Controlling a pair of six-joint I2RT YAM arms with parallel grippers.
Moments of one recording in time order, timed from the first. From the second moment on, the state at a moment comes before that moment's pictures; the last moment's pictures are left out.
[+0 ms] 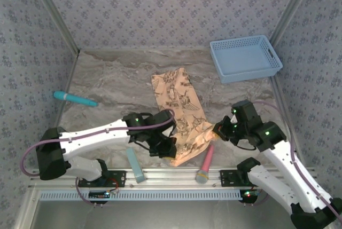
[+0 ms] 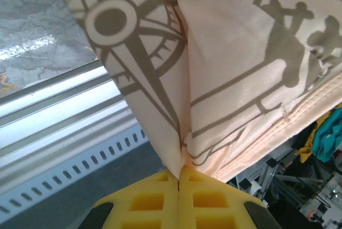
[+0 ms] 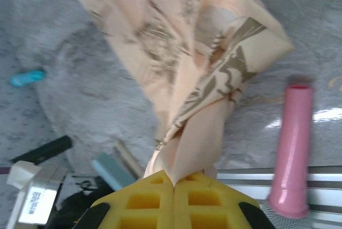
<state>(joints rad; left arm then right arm) -1.16 1.33 1.09 -0.89 0.46 -1.07 0.49 0.75 0.88 -1.05 -0.31 1.12</state>
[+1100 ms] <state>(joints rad) -0.24 2.43 2.49 -1.43 0.46 -0.45 0.29 2.18 1.92 -0.61 -0.40 1.05</state>
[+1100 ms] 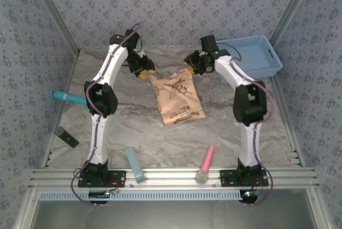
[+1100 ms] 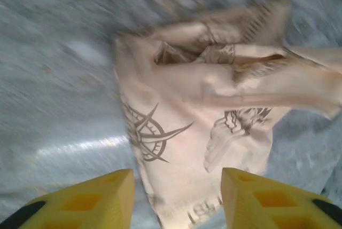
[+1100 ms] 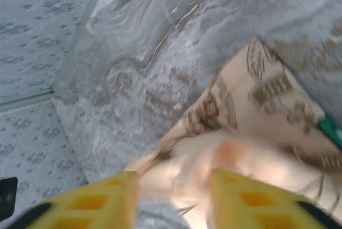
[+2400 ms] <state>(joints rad) -0.78 1.73 1.03 -0.74 0.35 -0.65 0.60 1.40 0.80 -0.62 -0.24 0.58</state>
